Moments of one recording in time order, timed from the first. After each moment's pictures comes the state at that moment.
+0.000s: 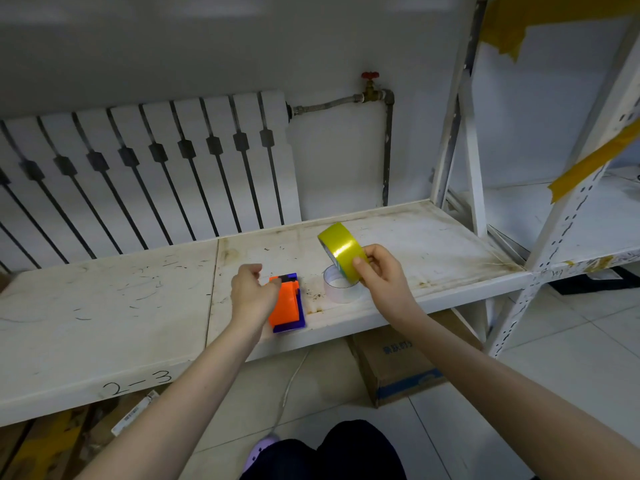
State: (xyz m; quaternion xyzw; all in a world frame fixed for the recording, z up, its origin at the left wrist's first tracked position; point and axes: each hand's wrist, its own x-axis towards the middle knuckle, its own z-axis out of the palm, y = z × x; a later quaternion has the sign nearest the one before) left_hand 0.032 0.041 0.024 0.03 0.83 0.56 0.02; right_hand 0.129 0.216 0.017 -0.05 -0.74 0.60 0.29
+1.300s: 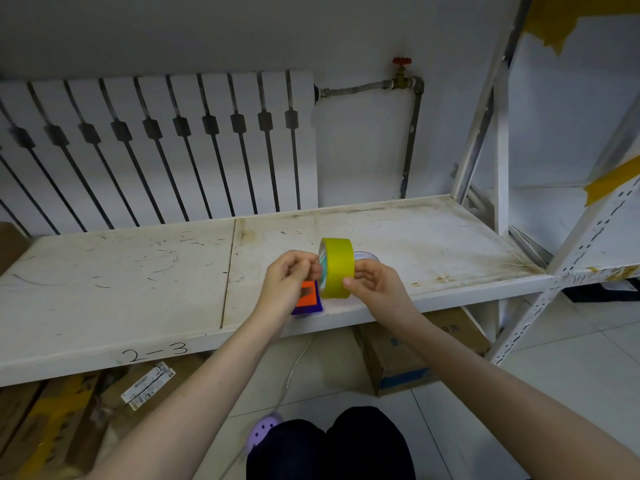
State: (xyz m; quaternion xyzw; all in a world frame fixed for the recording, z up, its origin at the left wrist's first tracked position) left_hand 0.055 0.029 0.021 0.15 0.71 0.68 0.12; right_hand 0.125 0.181 0.001 -0.03 -0.77 0.61 0.19
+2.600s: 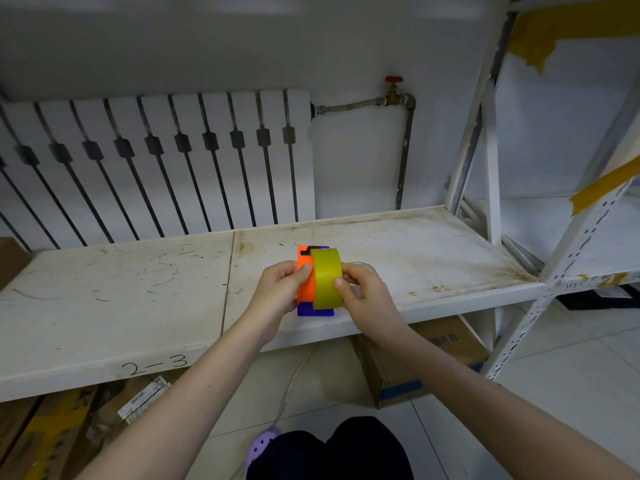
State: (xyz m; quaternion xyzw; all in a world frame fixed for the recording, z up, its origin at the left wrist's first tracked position) left_hand 0.056 0.025 0.043 0.12 0.72 0.66 0.18; right_hand 0.126 0.156 0.019 -0.07 -0.84 0.48 0.25
